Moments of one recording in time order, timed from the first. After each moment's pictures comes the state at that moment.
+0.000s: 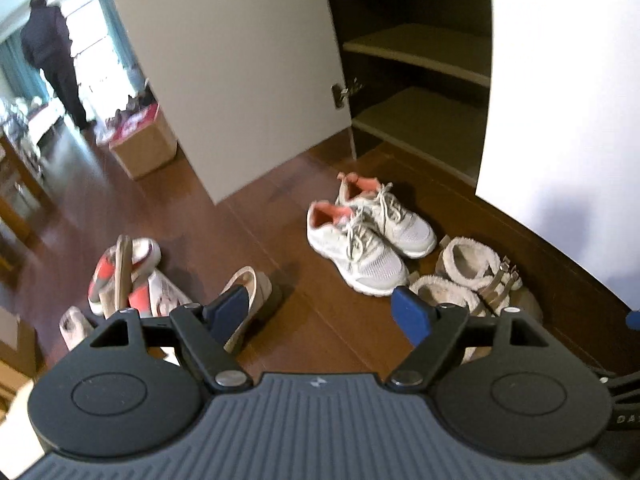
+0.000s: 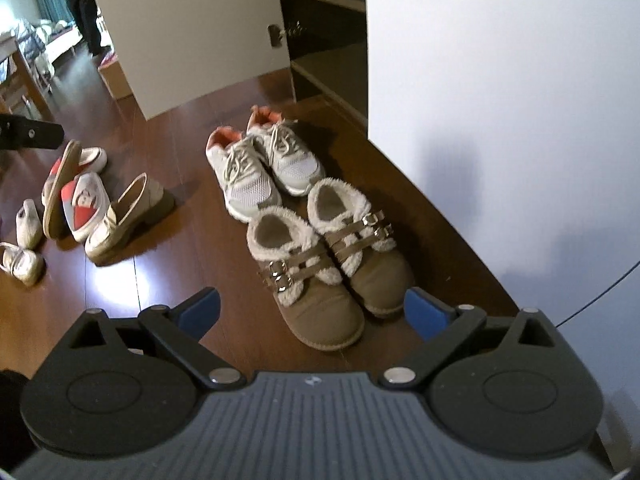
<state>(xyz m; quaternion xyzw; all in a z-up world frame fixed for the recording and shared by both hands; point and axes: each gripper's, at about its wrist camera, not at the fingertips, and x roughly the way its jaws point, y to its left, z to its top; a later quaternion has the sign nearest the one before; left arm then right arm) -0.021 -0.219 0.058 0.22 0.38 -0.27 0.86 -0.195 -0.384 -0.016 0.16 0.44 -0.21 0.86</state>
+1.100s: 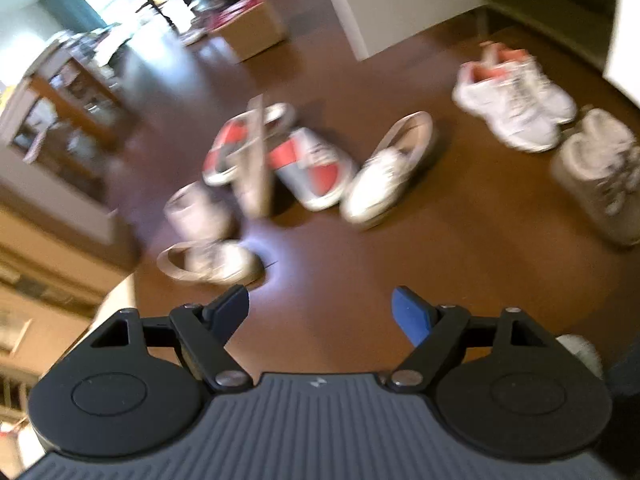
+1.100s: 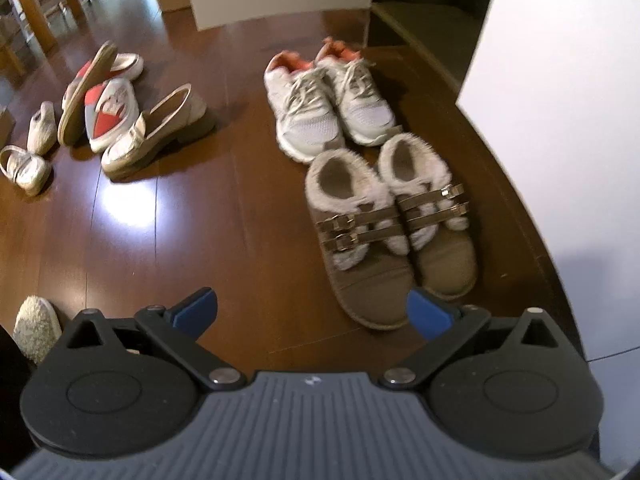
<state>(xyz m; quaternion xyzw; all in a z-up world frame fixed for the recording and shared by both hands) 0.013 0.013 0.047 0.28 0.47 -0.09 0.83 -0.127 -0.324 -0.071 0.09 0.54 -0.13 0.83</state>
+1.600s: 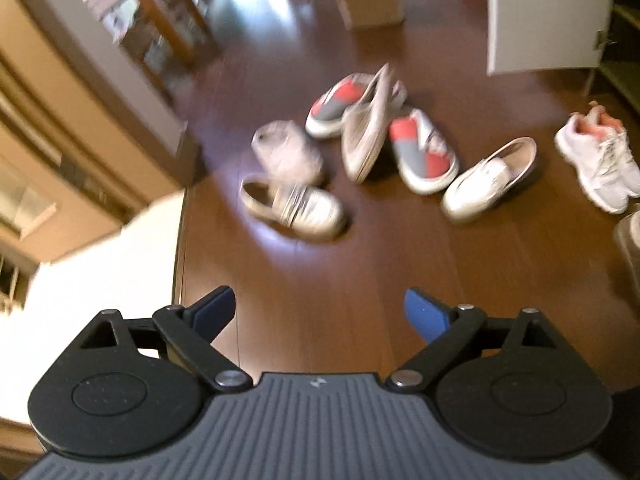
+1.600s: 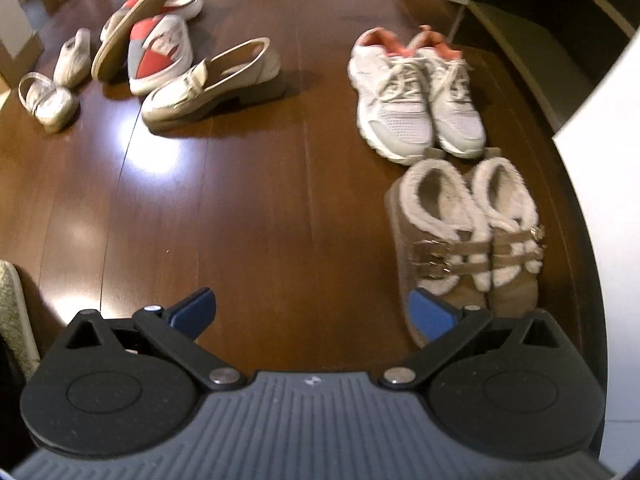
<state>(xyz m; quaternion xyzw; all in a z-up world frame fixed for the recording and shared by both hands) 0.039 0.140 0.067 0.14 0.51 0.00 0.85 -0.051 -0.247 -0.100 0.01 0.58 -0.06 0.81</state>
